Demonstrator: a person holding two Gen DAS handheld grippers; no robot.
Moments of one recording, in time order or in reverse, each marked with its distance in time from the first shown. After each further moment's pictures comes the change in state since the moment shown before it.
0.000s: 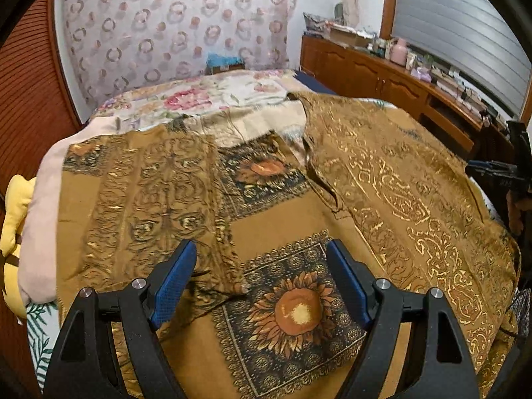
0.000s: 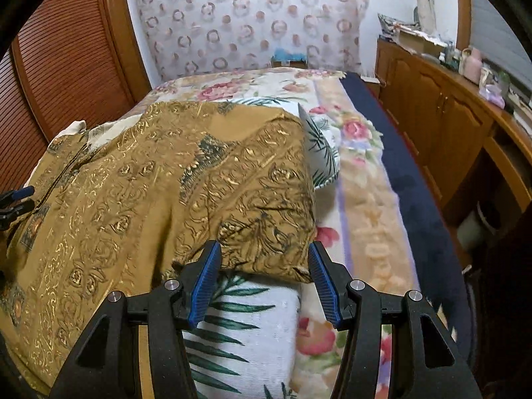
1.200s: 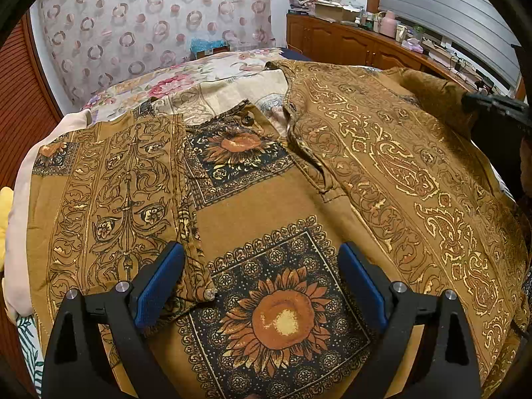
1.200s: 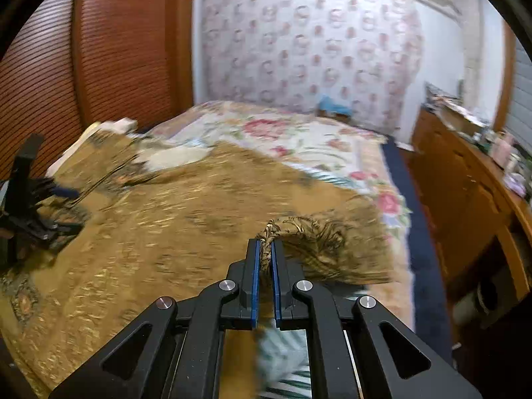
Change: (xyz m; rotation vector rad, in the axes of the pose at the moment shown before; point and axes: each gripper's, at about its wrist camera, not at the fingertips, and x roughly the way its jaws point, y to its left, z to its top) left arm 0.024 -0.015 -0.004 0.075 0.078 -0.004; right arm -0.022 0.075 0.023 -0.272 -0.159 0.061
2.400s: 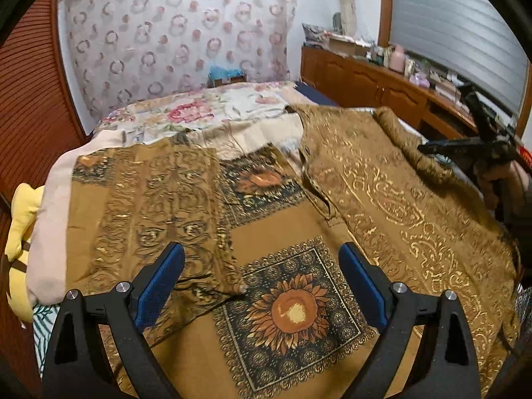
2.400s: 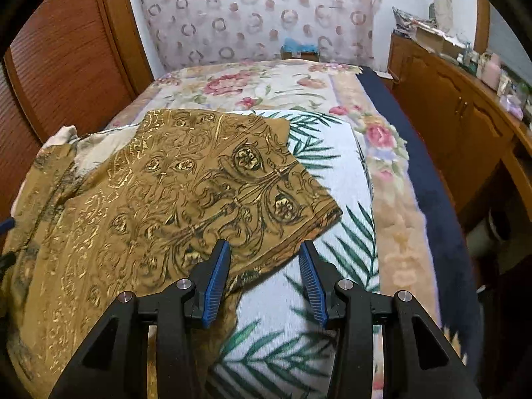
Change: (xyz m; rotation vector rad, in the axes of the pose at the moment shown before) left arm -0.049 0.015 -0.004 -0.074 -0.153 0.031; right arm 0.106 -0.050 0.014 0.245 0.211 -0.051
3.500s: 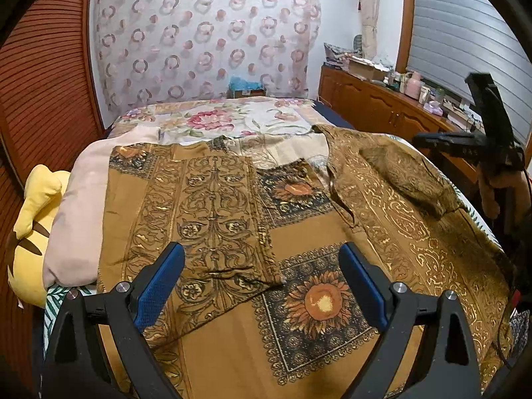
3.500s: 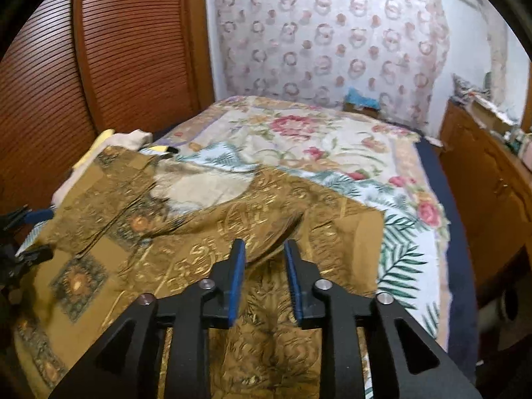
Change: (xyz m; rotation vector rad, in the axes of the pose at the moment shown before) left arm -0.017 0.028 -0.009 -0.097 -0.074 0.034; right arm -0.018 0.087 0.025 -0.232 -0.159 0.161
